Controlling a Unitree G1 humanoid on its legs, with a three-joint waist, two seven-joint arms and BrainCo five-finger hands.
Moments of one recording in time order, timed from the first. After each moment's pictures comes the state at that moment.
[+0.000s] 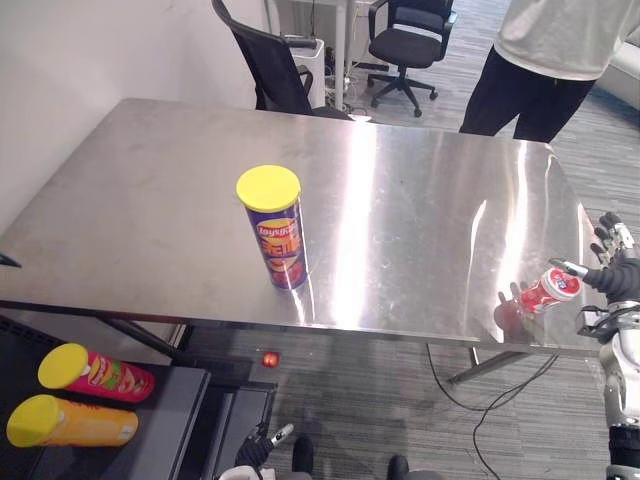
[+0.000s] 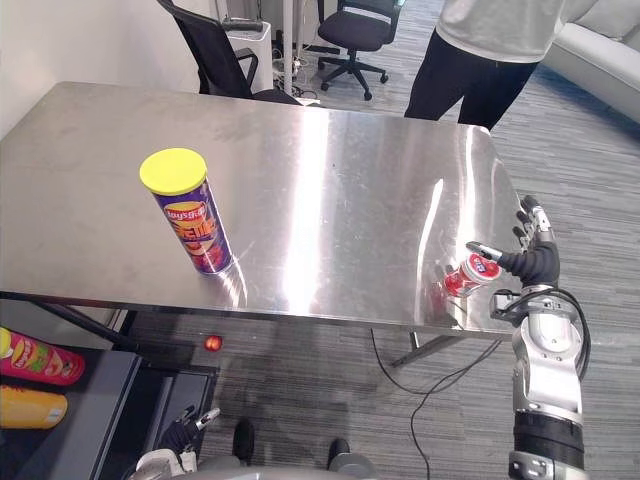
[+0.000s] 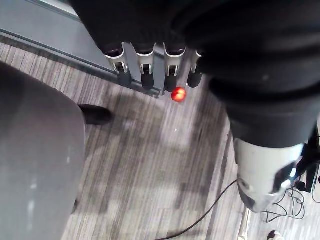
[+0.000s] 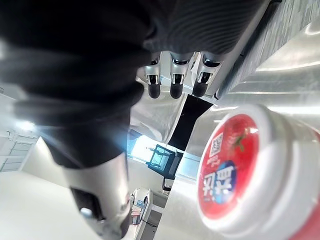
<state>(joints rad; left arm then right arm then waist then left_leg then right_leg) 0.10 0.12 0.08 1.01 -0.15 -0.12 -0.01 -0.10 -0.45 -0.39 0.07 0.15 -0.02 0.03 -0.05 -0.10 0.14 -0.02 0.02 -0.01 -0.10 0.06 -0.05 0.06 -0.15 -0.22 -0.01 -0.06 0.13</state>
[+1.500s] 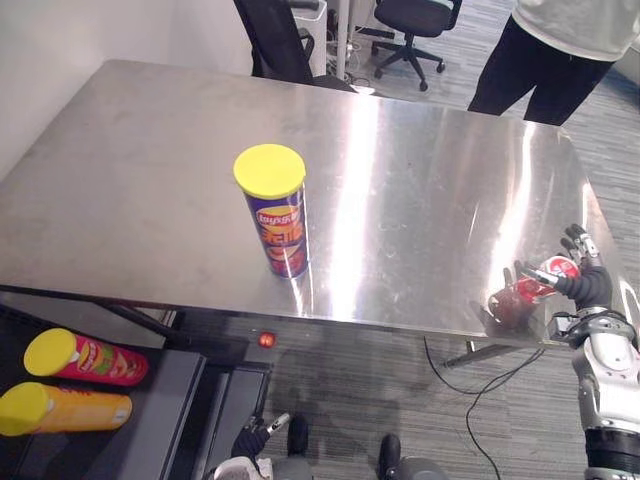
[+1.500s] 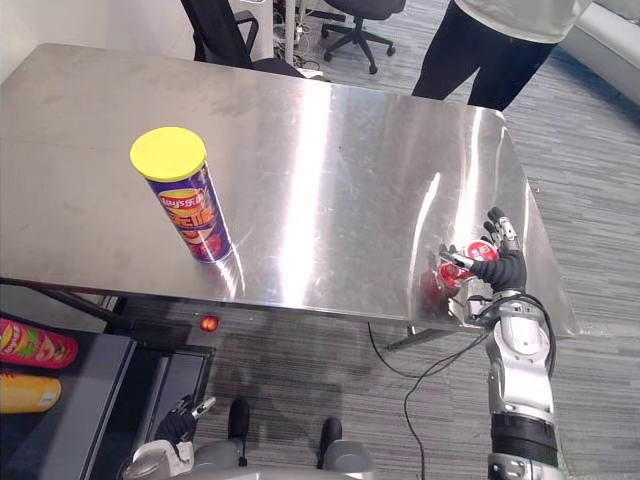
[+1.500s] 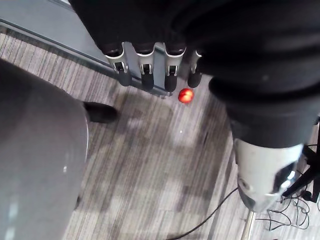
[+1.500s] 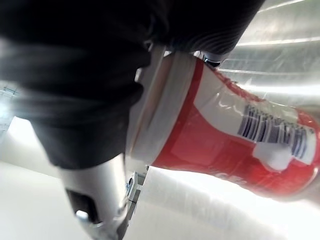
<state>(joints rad) 0.09 0.13 0.08 0.98 -0.19 -0.12 -0.01 -0.09 -0.37 -0.34 0.07 0.15 -0.03 0.04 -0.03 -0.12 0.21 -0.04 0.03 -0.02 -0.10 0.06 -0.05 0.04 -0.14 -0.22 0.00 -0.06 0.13</state>
